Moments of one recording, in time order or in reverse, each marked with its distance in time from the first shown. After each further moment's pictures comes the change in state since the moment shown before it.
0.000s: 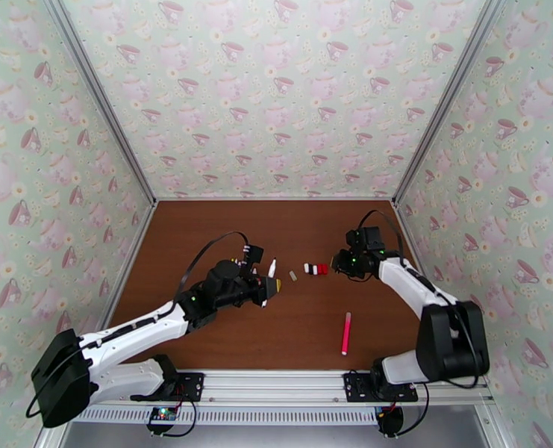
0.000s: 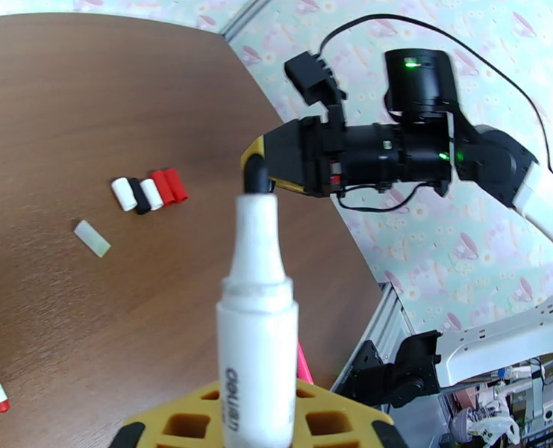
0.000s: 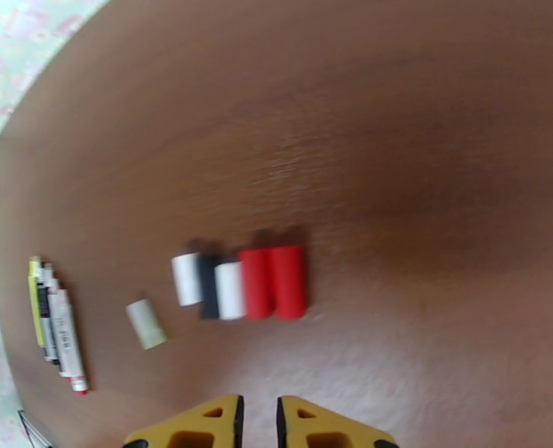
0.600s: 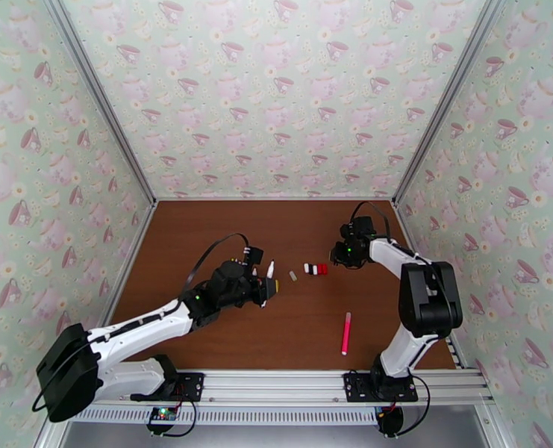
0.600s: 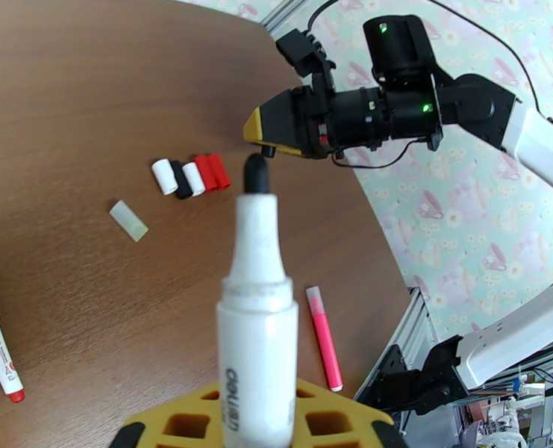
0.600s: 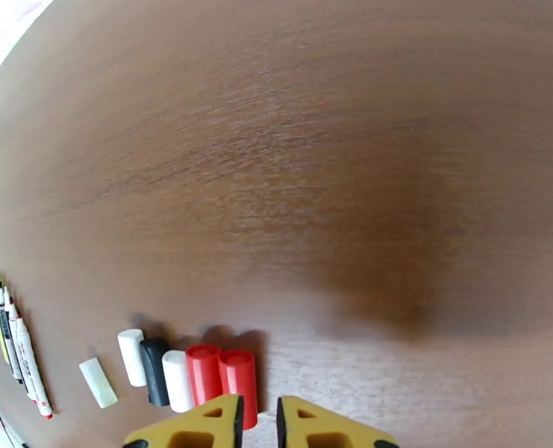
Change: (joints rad) left arm 0.000 0.051 0.000 -0.029 -0.047 -0.007; right arm -0.025 0.264 0.187 -0.013 -0.006 -0.120
